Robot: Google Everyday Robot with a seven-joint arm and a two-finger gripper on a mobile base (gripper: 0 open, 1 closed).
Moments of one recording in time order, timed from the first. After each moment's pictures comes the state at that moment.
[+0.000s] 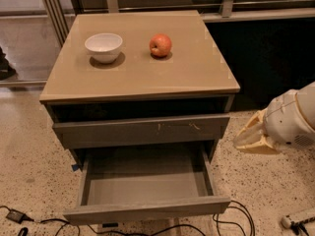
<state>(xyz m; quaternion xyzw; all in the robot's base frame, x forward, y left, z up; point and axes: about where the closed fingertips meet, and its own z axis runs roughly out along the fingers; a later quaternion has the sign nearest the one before) 0.406 -0.189 0.842 -0.62 0.74 0.10 0.23</state>
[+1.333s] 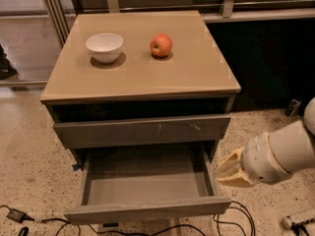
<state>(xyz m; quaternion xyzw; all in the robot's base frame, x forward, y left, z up) 0.380 -0.163 0.746 -0.59 0.75 0.19 0.23</state>
